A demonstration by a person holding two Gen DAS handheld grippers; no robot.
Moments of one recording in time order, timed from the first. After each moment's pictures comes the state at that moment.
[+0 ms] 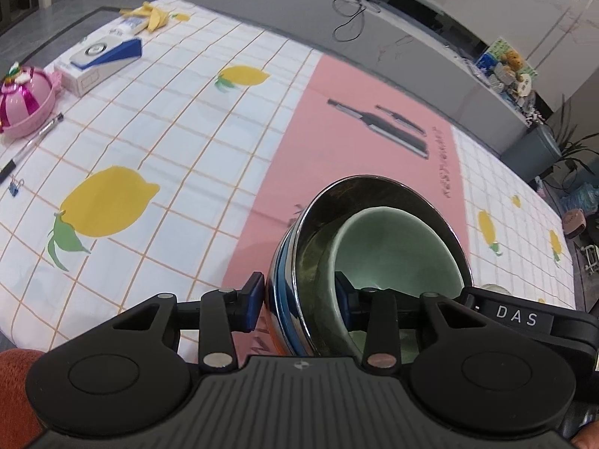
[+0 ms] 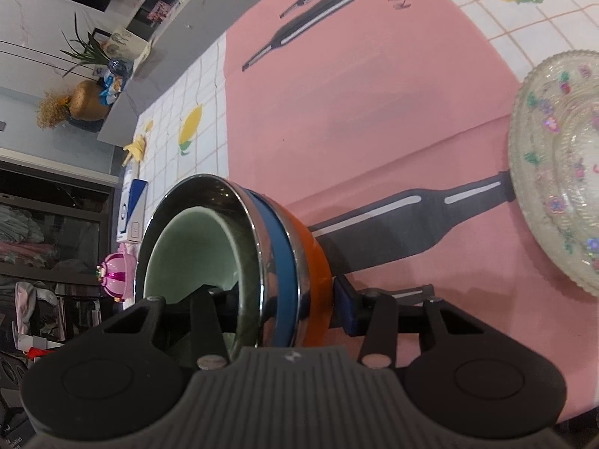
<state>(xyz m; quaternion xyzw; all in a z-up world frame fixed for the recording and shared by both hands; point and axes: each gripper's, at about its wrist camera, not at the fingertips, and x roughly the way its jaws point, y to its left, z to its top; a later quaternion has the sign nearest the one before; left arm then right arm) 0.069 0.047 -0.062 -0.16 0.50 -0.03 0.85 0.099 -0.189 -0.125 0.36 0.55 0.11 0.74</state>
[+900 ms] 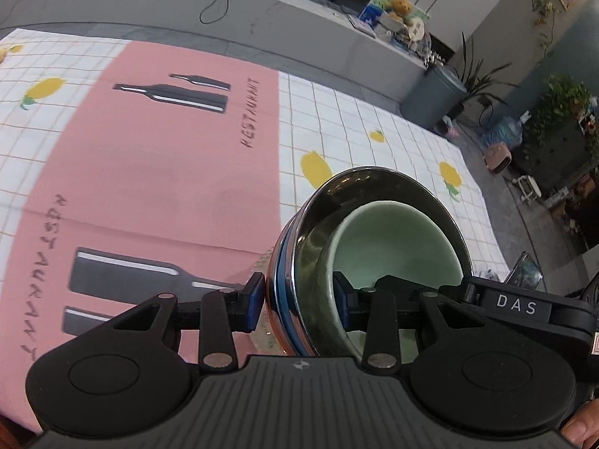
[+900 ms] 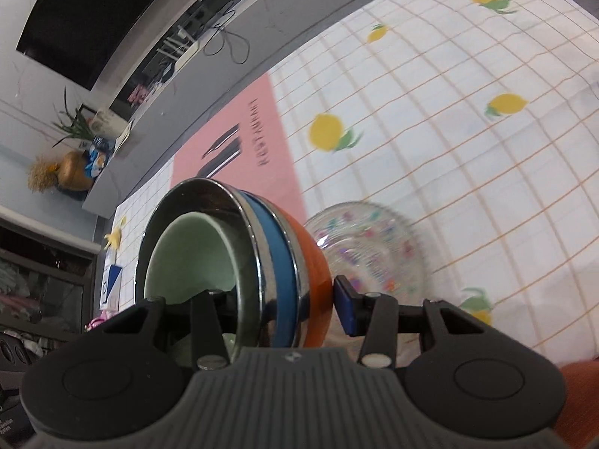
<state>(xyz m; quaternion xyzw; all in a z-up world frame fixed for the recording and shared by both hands) 0.076 -0.138 -0.053 -0.12 0.50 -0.18 0.84 0.047 -0.394 -0.086 0.37 0.48 0.03 0.80</state>
